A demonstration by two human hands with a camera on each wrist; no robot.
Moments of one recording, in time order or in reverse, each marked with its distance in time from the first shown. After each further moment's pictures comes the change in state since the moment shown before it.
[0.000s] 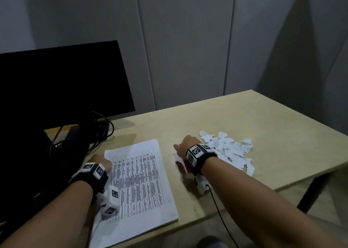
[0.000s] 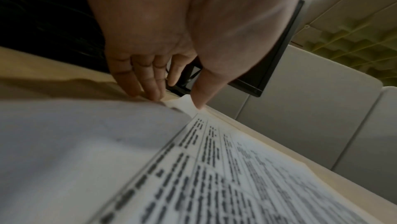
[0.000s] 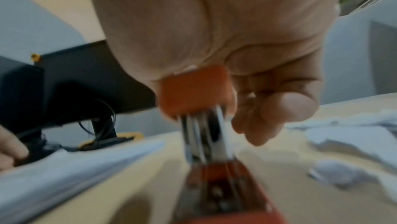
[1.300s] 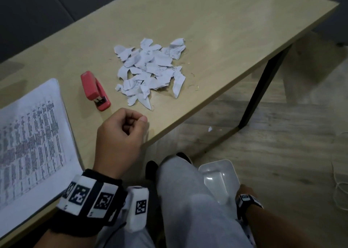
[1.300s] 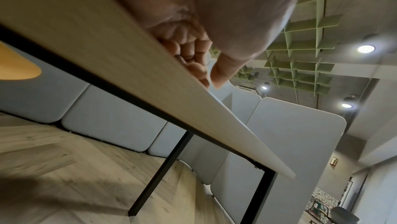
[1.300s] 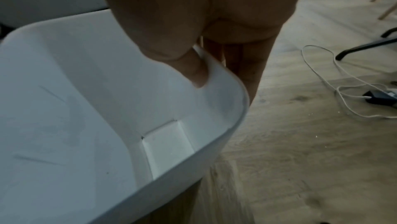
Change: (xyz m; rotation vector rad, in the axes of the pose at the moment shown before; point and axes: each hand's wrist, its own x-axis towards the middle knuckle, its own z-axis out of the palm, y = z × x) left_hand -0.197 0.150 0.183 -0.624 0.015 0.786; right_hand -0.222 0.467 0.305 0.141 -0.400 0.867
